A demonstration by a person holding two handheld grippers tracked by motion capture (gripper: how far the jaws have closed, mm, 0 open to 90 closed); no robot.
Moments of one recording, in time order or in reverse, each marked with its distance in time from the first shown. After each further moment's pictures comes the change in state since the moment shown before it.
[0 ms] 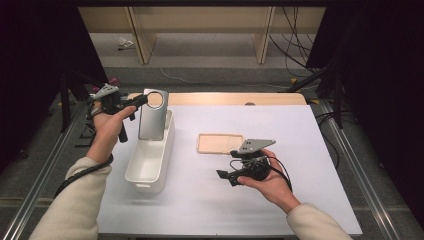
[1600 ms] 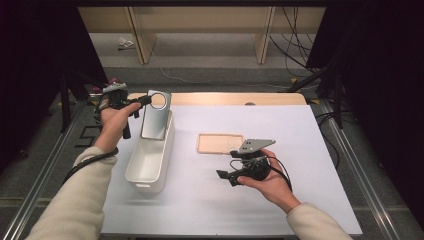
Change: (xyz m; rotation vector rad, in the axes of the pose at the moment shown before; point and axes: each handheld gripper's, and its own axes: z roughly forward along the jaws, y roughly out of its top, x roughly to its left) left arm 0.015 -0.002 0.029 0.105 0.028 -0.045; right arm 0.000 0.000 0.000 0.002 0.006 0.001
